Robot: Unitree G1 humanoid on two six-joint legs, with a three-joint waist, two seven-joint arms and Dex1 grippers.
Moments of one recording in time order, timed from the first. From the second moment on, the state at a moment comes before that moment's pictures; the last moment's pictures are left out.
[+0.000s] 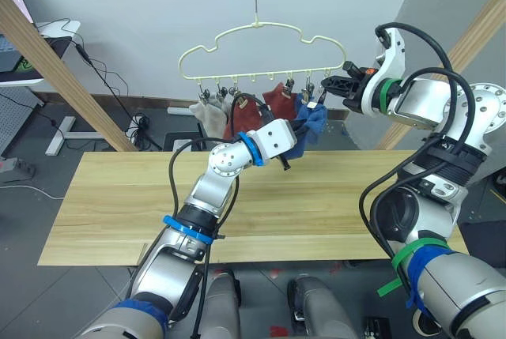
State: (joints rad) left arm -0.73 0.17 -0.24 0.40 0.06 -0.21 -0.64; right arm -1.17 -0.13 -0.68 0.06 0.53 1.61 0.02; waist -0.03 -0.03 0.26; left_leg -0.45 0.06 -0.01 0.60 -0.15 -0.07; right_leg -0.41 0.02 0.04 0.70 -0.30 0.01
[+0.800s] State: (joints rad) left arm -0.76 0.15 -0.24 0.43 0.06 -0.25 -0.63; right arm -1.17 -0.15 -0.66 0.04 0.54 1.61 0.04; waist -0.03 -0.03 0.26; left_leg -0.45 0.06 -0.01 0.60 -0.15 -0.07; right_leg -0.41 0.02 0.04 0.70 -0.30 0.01
